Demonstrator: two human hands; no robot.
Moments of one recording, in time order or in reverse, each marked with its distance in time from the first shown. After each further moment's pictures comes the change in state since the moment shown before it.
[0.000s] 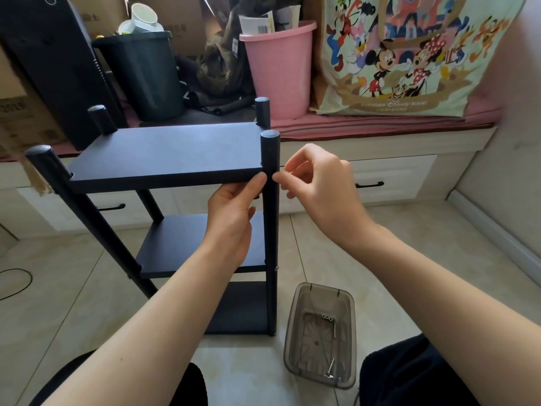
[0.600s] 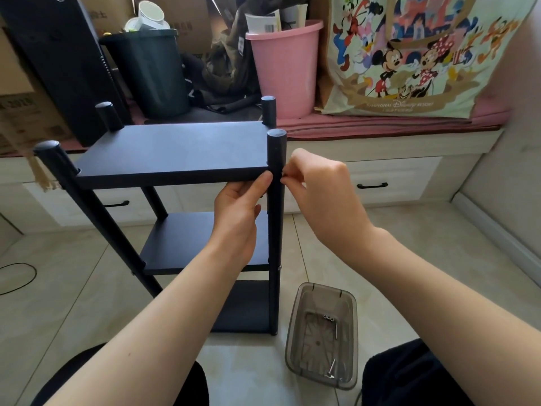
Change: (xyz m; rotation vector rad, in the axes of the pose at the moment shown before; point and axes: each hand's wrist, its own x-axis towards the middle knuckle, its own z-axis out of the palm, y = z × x) left_hand -0.008 0.005 0.005 -0.019 -0.017 0.010; right_hand -0.003 0.000 0.009 -0.301 0.033 -0.291
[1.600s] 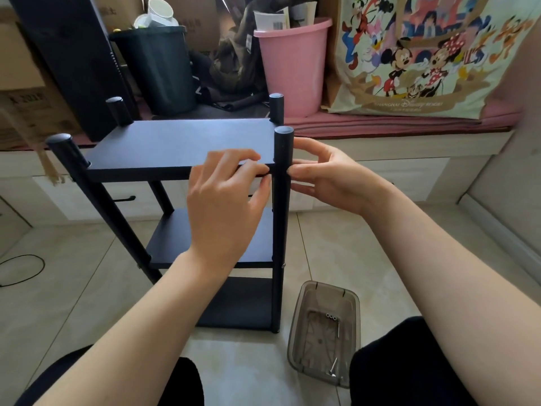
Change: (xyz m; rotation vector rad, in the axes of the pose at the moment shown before) left_hand -0.023 0.034 -0.015 1.286 0.250 1.047; right_hand 0.033 0.057 0.006 1.257 -0.582 0.552
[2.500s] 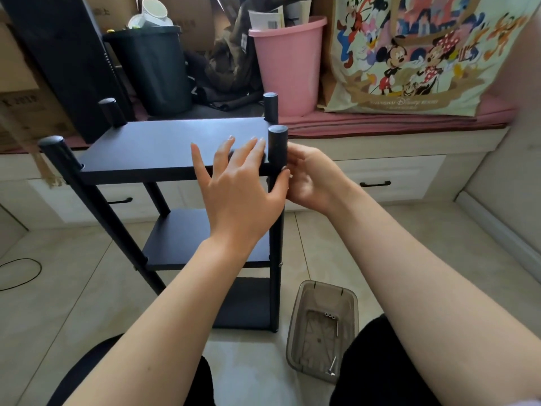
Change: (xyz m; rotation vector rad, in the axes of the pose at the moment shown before) left_hand 0.010 0.013 0.031 0.094 -0.151 -0.197; right_hand 0.030 0.009 0.029 0.392 0.232 0.105
